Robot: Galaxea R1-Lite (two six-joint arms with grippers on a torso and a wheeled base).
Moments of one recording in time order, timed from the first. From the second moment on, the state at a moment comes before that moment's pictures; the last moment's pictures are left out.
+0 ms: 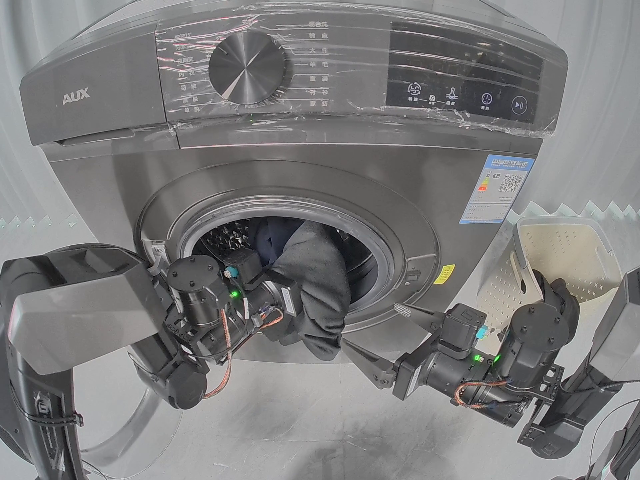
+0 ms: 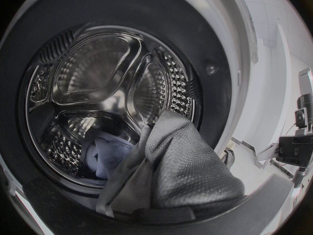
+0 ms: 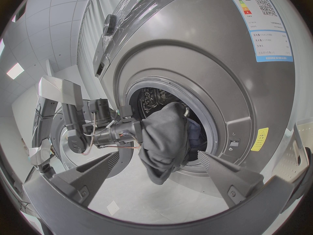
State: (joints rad) left arm -0.52 2.21 -0.74 -1.55 -0.07 -0.11; right arm 0.81 1.94 -0.35 -1.54 -0.06 0.13
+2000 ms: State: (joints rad) left arm -0.45 2.42 -1.26 -1.34 0.10 -0.19; right arm 0.83 1.92 -0.41 -1.54 -0.06 0.14
